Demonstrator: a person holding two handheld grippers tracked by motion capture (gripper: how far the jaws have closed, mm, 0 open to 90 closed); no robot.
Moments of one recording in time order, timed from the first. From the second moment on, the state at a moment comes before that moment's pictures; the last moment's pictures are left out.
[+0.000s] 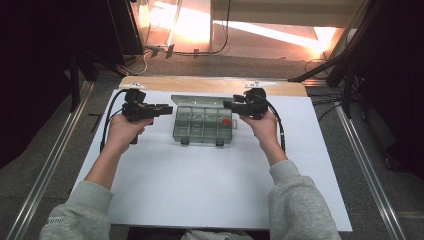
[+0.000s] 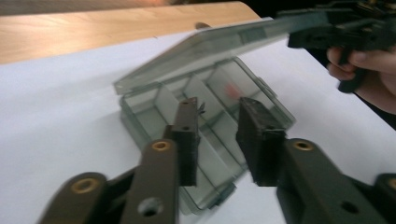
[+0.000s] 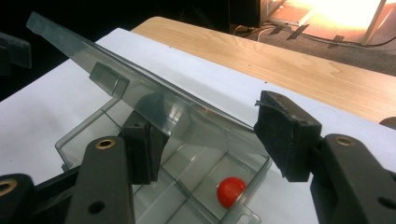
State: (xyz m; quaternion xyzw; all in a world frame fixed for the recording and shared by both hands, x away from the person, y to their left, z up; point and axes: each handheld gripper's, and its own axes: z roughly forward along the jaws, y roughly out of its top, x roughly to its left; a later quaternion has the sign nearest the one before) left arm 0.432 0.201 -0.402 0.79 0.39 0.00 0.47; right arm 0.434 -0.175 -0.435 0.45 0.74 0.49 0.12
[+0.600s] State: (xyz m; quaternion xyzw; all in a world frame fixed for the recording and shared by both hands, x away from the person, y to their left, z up) left arm 0.435 0.199 -0.395 0.79 0.39 0.01 0.47; right arm 0.426 -0.176 -0.431 0.44 0.75 0.48 0.12
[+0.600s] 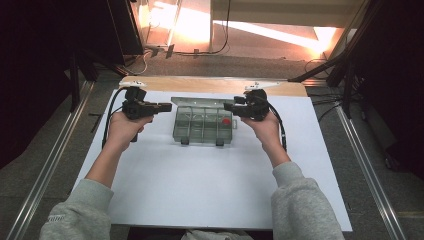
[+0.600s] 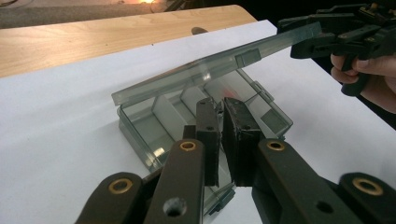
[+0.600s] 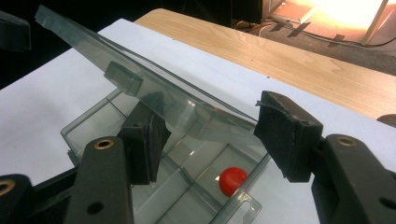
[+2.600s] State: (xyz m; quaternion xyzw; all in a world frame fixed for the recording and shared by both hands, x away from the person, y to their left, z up) left arm 0.458 0.172 -0.382 0.82 0.37 0.04 0.44; right arm 0.403 -0.177 -0.429 0.43 0.76 0.49 0.08
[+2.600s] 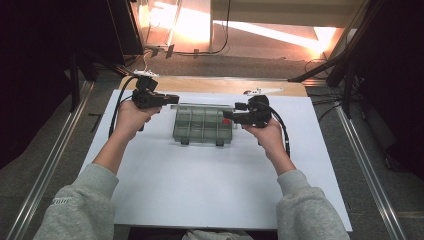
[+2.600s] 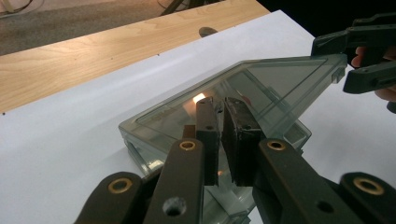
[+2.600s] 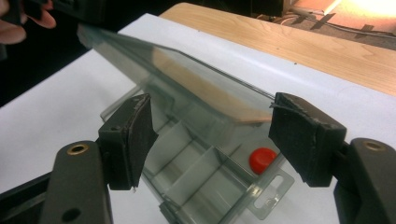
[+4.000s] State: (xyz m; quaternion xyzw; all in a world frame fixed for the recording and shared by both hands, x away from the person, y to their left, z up) left arm 0.424 0.179 -0.405 0.82 0.36 0.04 0.45; right arm 0.389 -0.178 -0.427 0.44 0.76 0.48 0.06
